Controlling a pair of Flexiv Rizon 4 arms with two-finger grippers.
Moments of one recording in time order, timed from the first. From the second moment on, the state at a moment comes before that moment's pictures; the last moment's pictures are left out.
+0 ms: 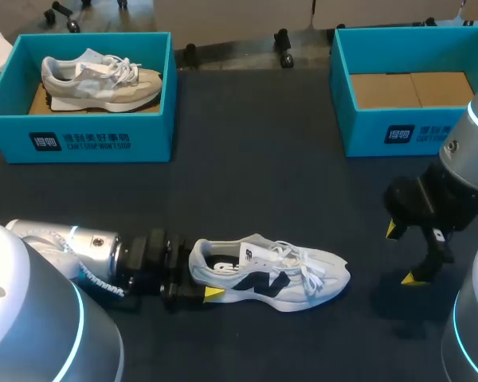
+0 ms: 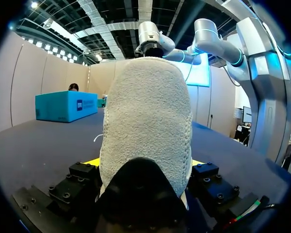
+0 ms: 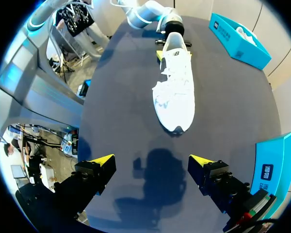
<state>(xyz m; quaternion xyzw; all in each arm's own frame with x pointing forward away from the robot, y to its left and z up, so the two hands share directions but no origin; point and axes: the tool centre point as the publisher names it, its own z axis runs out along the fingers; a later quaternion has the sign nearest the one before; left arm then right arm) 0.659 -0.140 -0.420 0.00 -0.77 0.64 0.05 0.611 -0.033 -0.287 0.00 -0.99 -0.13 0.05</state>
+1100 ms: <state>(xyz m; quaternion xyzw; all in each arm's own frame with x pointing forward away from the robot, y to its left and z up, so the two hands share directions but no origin) 0.659 -0.140 -0.420 0.00 -0.77 0.64 0.05 0.638 0.019 -0.265 -0.41 -0.90 -0.08 0.07</state>
